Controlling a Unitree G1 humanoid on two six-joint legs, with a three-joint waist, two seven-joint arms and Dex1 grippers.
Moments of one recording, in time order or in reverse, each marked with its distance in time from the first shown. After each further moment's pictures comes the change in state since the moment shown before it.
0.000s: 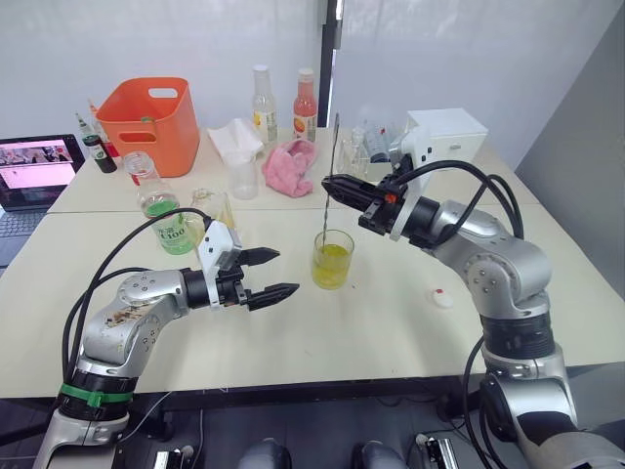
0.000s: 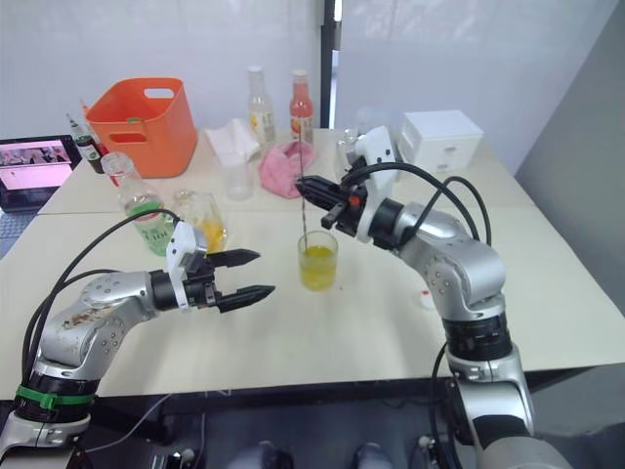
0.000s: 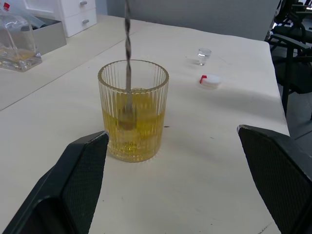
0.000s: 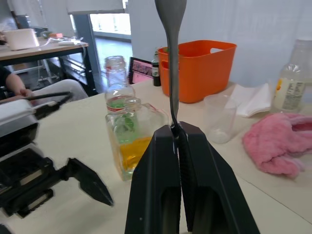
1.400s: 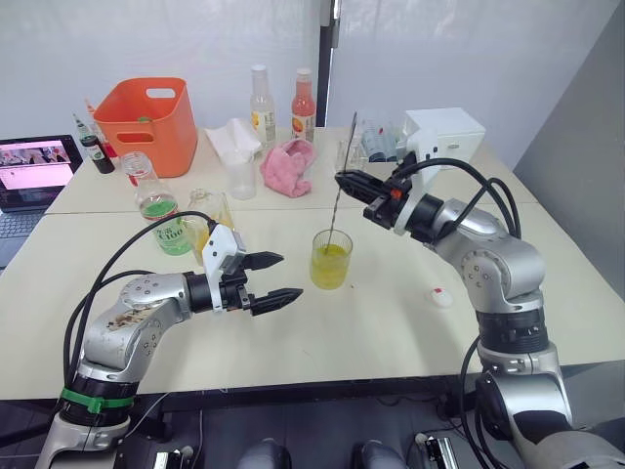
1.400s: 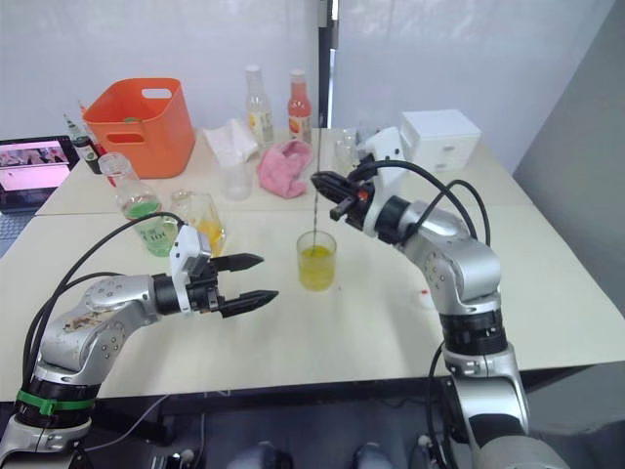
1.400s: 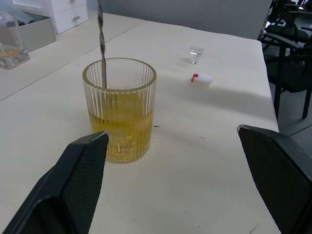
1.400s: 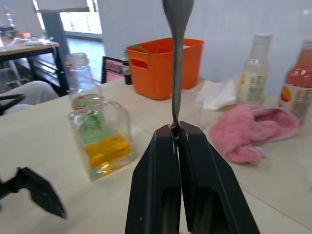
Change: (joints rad) left arm 0.019 -0.009 0.000 -0.035 -0.002 0.037 0.003; right arm -0.023 0.000 -0.035 0.069 -0.090 -0.032 -0.008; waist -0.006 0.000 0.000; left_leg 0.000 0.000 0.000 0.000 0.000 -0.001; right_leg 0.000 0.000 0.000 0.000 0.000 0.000
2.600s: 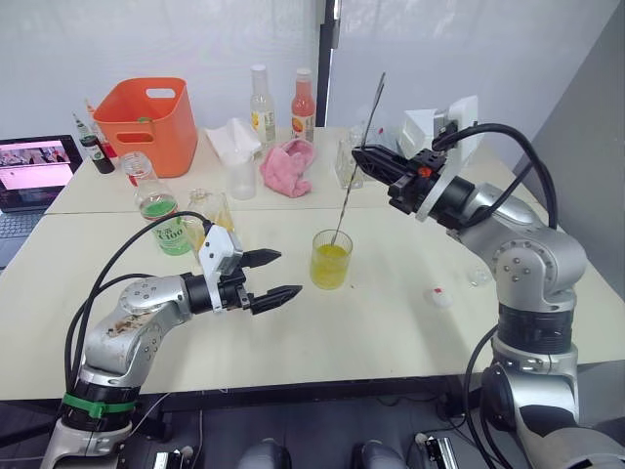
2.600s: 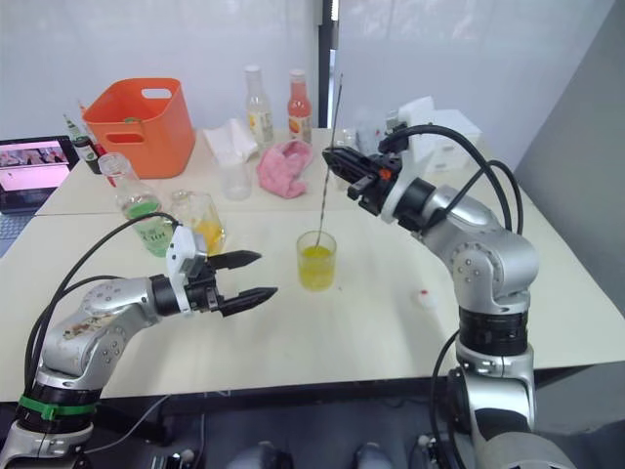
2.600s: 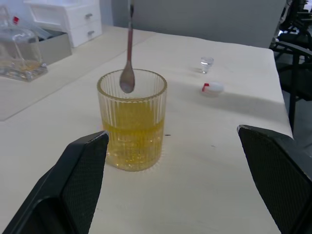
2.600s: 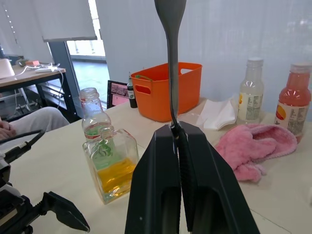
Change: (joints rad) left arm 0.057 -0.049 0.031 -0.001 0.025 -0.128 0.044; right arm -0.010 -0.029 -0.165 -0.178 0.224 0.235 -0.073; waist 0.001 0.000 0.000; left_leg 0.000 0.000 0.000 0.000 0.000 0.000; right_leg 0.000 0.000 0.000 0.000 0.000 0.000
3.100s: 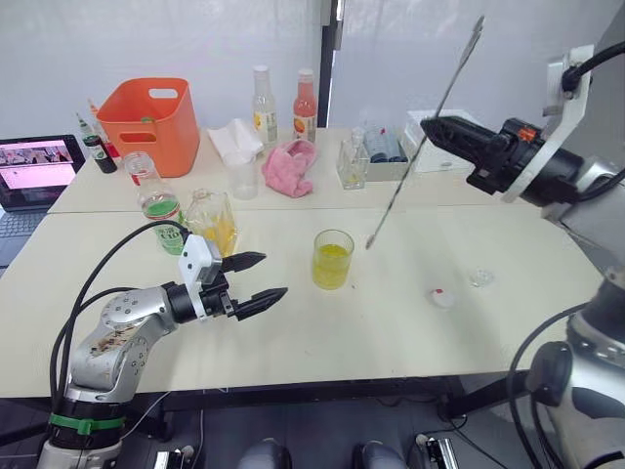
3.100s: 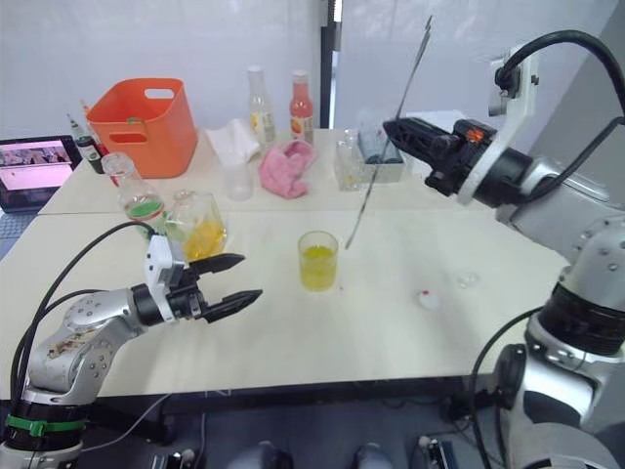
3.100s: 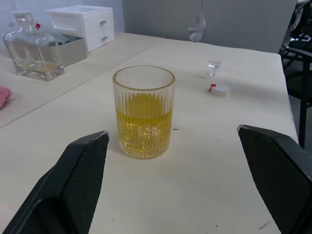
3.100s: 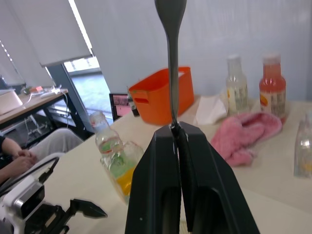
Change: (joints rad) left arm 0.065 0.032 0.051 0.001 -0.025 -0.028 -0.062; right arm -0.084 -0.253 -0.282 0.044 0.518 0.465 -0.289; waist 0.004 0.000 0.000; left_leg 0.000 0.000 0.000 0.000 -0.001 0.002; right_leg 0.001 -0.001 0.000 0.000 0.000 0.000
